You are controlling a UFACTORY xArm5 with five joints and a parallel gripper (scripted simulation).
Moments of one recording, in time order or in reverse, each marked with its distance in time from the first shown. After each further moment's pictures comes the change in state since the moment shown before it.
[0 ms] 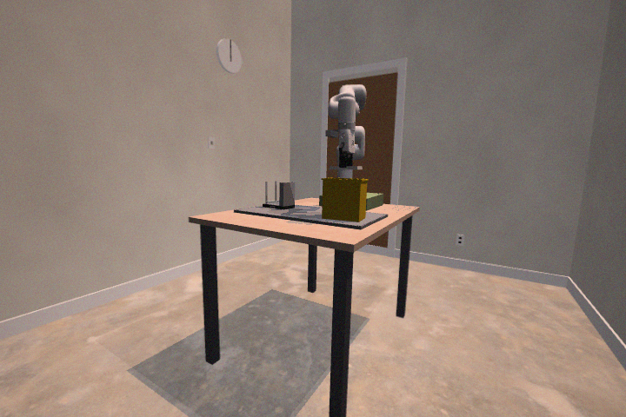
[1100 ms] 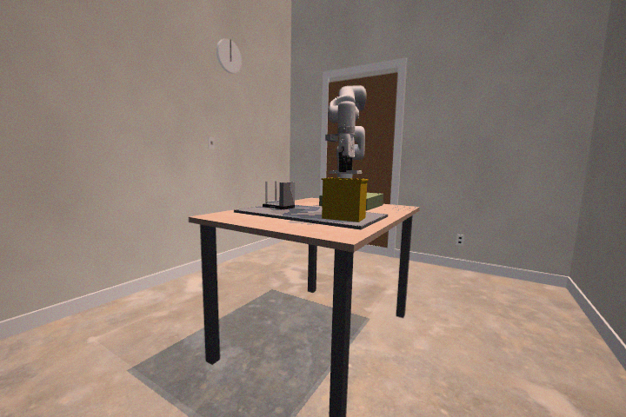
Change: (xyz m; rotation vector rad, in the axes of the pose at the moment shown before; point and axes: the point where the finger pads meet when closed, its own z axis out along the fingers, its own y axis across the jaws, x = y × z) arm 0.001 0.000 0.018 0.000 0.000 0.000
